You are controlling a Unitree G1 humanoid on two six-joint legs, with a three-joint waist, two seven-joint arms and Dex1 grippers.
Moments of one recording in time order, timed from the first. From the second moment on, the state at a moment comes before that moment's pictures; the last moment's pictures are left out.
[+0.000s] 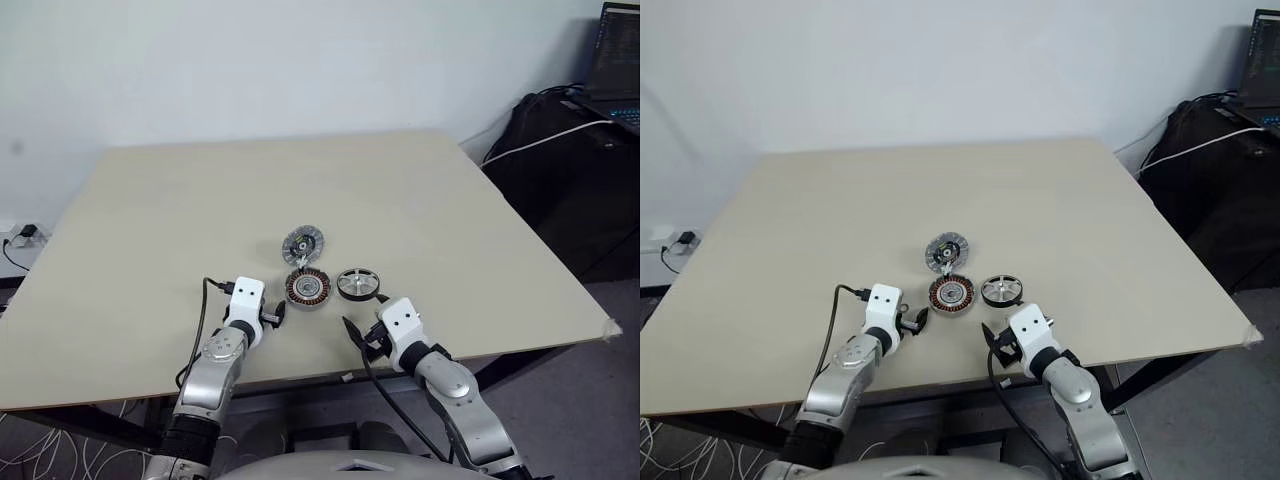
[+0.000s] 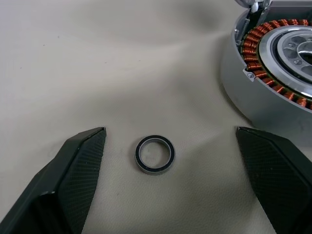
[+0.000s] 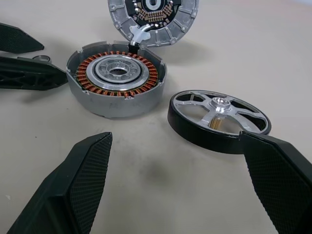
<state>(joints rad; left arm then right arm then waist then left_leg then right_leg) -0.01 0.08 -0.12 0.10 0.00 0.39 -0.15 0.22 -0.26 0.22 -0.21 -0.03 0.20 0.34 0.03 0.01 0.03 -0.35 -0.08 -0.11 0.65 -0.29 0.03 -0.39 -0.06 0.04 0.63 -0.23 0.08</state>
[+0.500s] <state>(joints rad) -0.05 0.08 -0.10 0.12 0.00 0.43 -0.13 0.22 -0.26 0.22 -0.22 -0.03 0.21 0.34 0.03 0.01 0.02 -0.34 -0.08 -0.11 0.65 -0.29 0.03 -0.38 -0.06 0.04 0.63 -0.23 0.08</state>
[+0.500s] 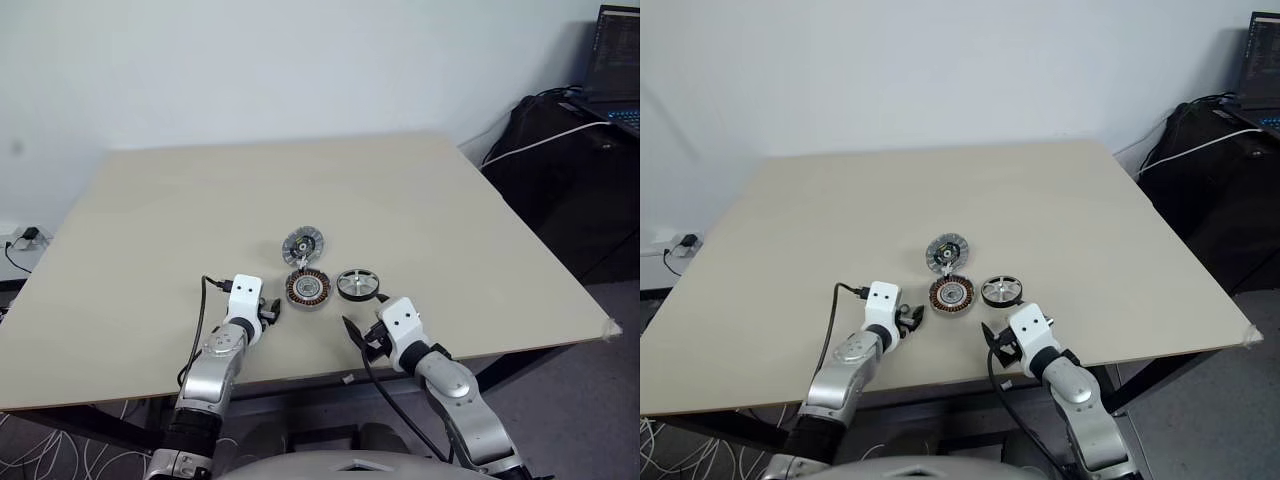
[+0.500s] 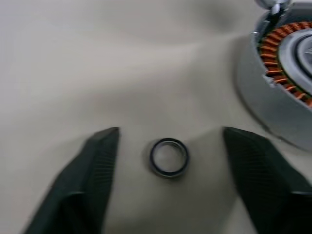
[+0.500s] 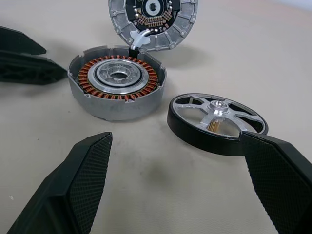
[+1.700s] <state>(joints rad) -0.07 0.07 -0.16 0.02 -0.06 0.34 -0.28 0.22 -0.24 0.22 -0.24 -0.03 0.23 0.33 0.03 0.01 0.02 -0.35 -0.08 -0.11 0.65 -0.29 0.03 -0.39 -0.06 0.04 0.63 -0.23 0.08</state>
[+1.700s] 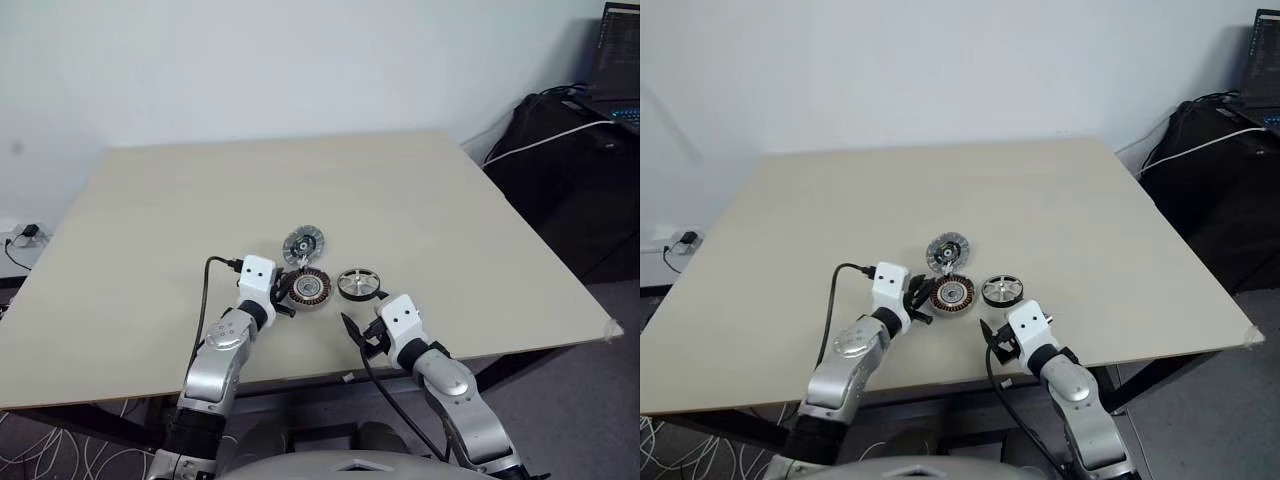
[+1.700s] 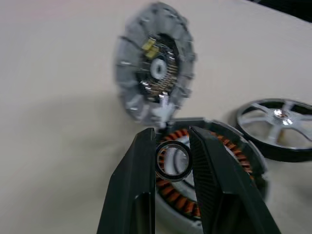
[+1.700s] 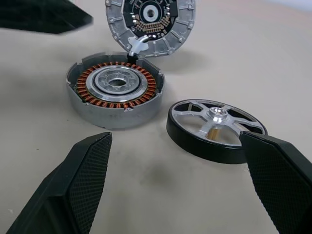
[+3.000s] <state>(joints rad) -0.08 0.03 -0.17 0.08 -0.07 0.27 -0.29 0.24 -0.24 0.21 -0.25 -0.03 0.23 0.32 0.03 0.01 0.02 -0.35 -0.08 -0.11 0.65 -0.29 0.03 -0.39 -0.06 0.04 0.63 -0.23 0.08</state>
